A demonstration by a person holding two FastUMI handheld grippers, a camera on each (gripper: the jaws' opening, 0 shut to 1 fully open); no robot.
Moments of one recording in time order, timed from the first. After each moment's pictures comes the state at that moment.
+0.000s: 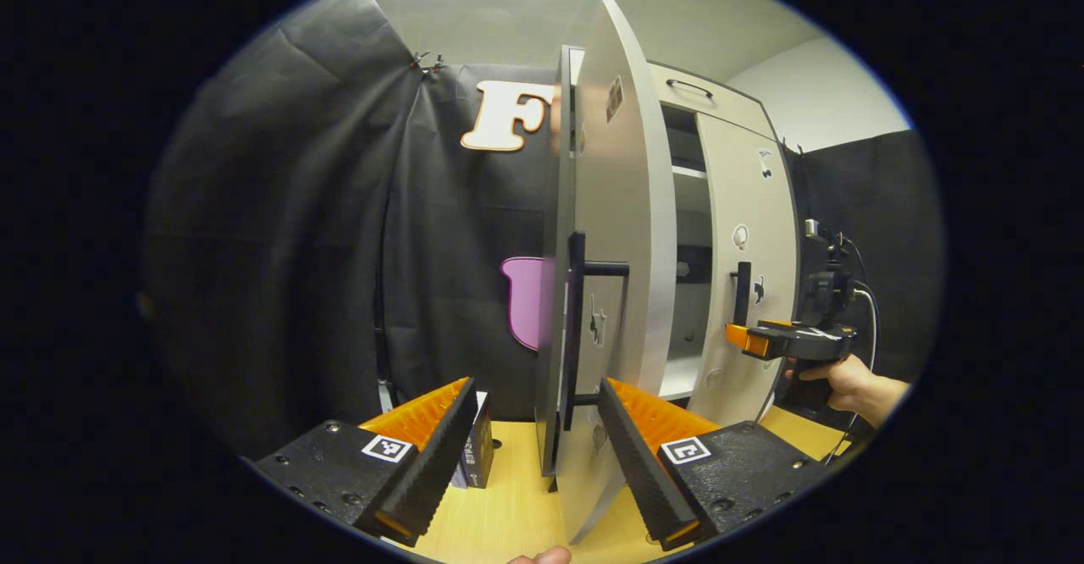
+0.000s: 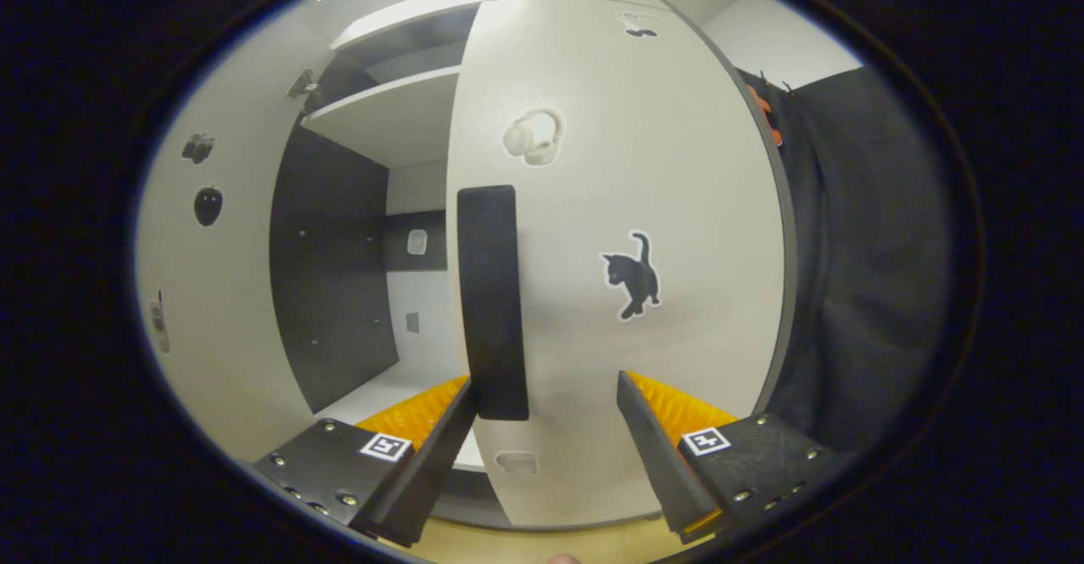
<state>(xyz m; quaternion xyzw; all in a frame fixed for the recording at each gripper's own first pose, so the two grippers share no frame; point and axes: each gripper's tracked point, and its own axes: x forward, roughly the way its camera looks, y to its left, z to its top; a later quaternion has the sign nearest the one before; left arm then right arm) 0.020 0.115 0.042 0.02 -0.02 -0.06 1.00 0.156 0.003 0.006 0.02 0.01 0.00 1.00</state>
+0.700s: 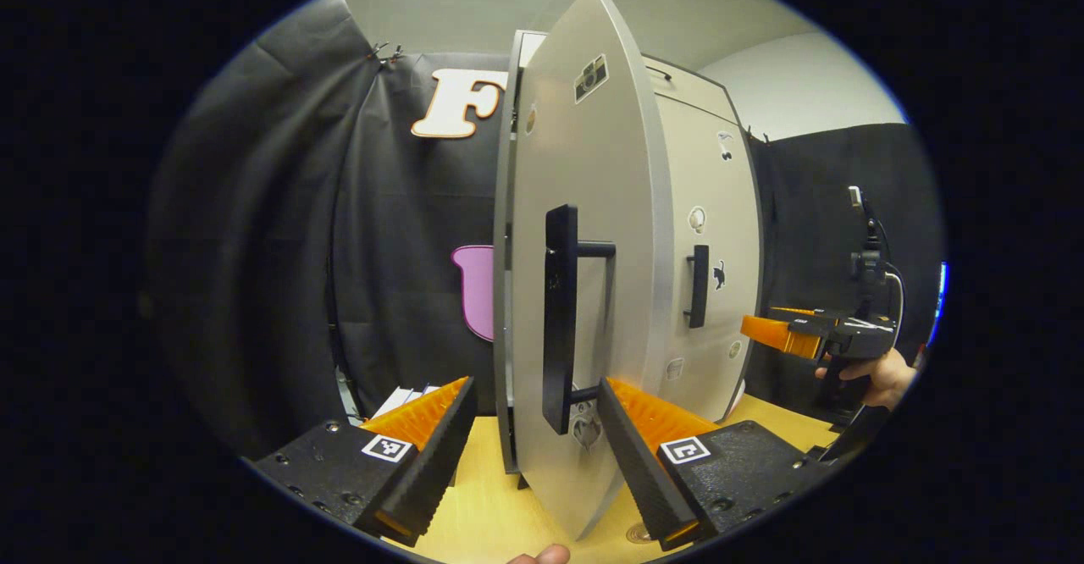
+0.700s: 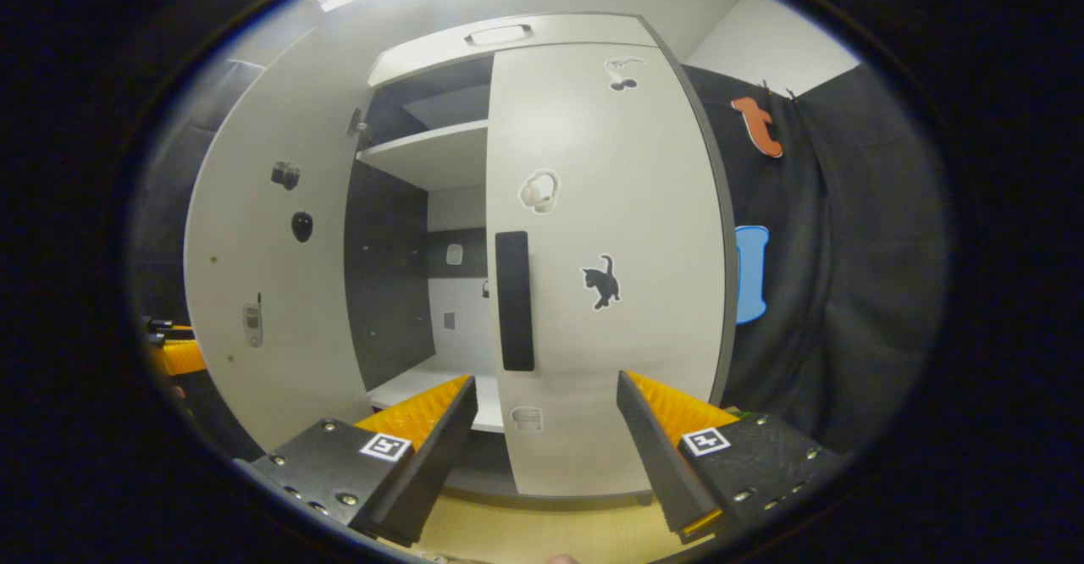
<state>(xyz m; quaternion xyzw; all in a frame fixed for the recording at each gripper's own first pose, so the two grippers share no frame) 0.029 0.044 0.032 0.02 0.00 -0.13 0.99 0.060 -0.012 0.017 0.02 0.00 0.04 1.00</state>
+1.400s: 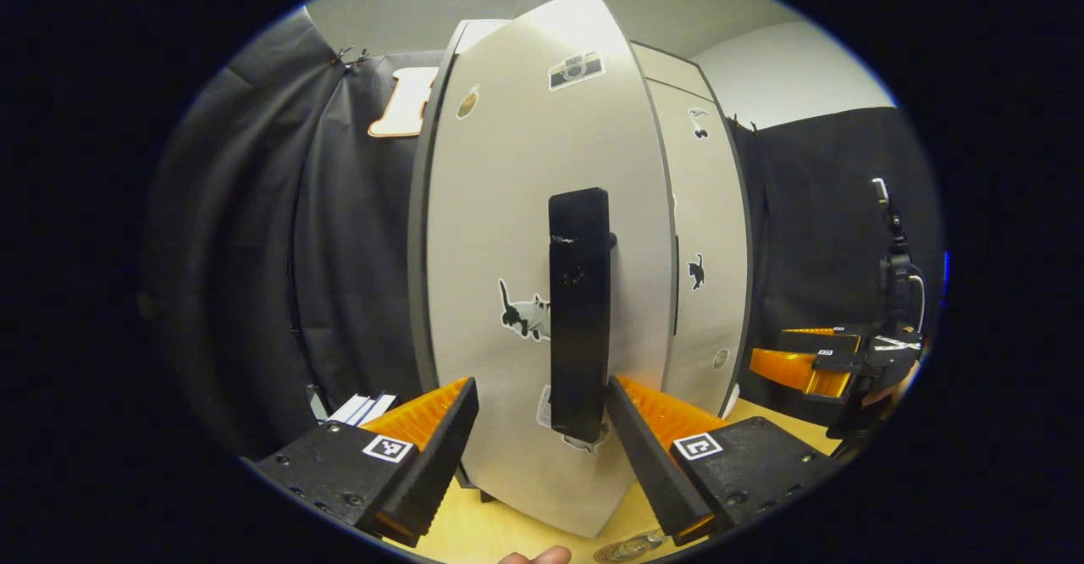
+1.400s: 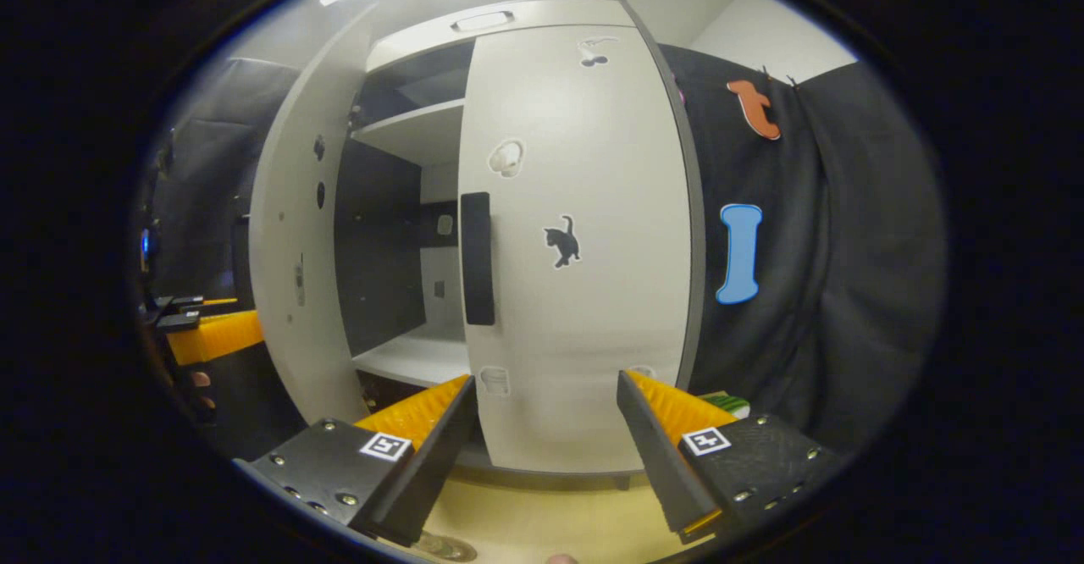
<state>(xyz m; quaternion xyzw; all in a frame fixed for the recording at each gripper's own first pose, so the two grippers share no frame) 0.076 -0.047 0.020 0.03 0.00 -0.13 0.99 0.049 -0.063 -0.015 0.01 0.04 0.05 1.00</state>
